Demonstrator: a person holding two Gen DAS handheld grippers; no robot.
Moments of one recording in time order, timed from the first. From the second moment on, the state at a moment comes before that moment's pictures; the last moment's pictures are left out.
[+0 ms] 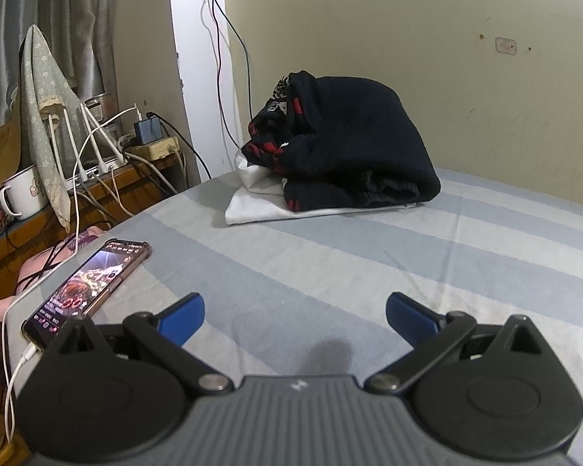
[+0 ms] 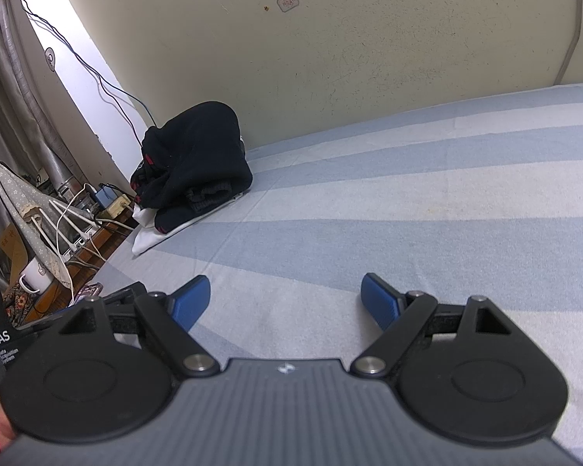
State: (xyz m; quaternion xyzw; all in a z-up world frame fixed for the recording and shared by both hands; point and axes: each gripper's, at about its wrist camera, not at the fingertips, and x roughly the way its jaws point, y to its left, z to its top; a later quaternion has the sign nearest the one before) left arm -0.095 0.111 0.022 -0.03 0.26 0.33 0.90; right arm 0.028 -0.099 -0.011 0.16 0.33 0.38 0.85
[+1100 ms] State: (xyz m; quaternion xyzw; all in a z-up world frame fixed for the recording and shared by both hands) left arm -0.092 0.113 0.021 -0.03 0.27 0.34 0.90; right arm 0.029 -0.099 -0.012 0.16 0.33 0.38 0.85
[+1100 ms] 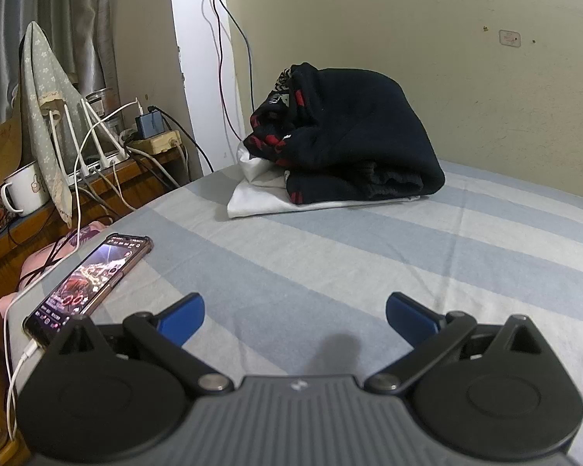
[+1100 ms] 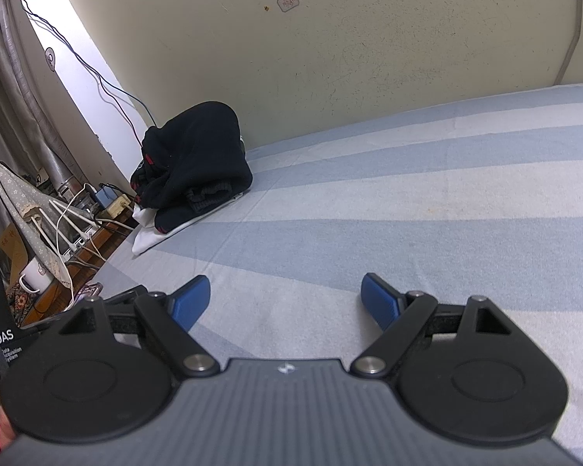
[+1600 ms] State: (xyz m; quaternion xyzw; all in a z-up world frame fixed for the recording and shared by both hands) left arm -0.094 0.117 0.019 -0.04 0.28 0.34 0.90; right arm 0.029 -0.099 -0.012 0.16 0.33 0.38 0.85
